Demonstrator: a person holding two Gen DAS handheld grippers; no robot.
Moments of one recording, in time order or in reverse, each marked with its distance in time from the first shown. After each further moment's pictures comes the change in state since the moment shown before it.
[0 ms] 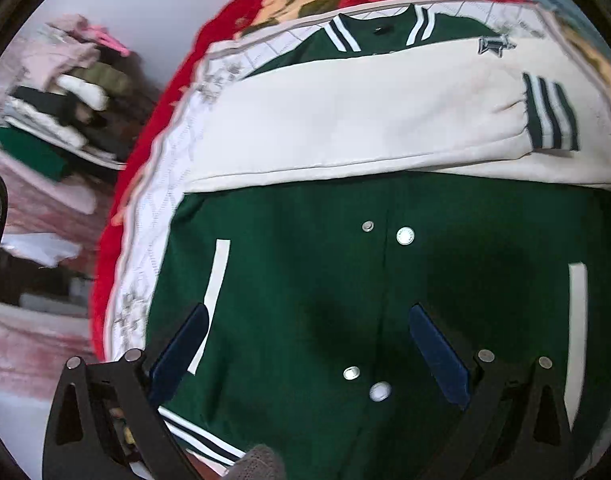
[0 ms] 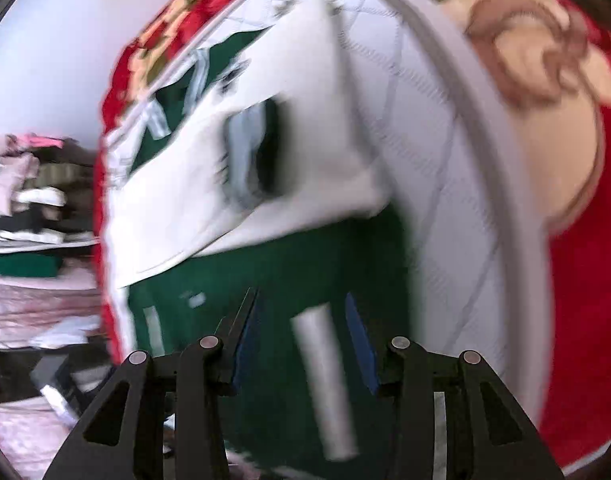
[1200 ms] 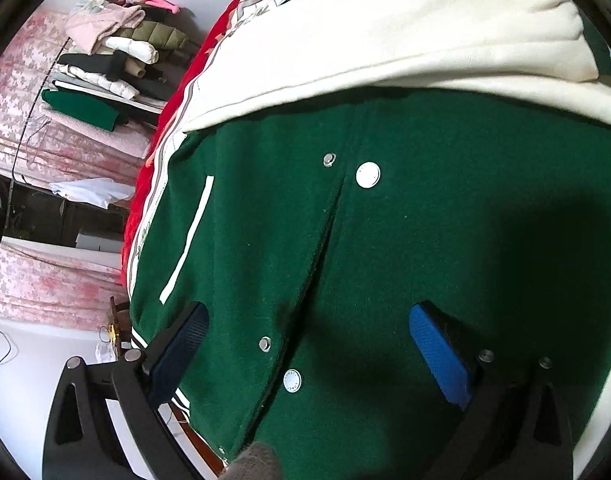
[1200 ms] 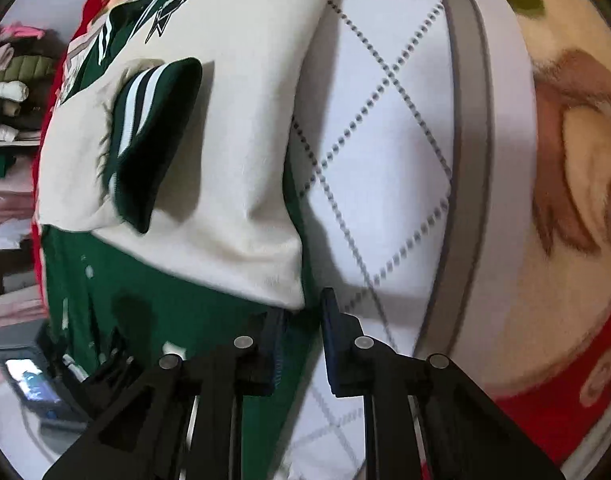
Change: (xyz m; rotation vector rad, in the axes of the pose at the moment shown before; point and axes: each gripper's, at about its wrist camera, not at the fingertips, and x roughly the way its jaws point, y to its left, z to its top) left arm 0.045 -0.068 -0.002 -0.110 0.196 0.211; right arm 0.070 -0.024 0.093 -0.262 0.230 -0.140
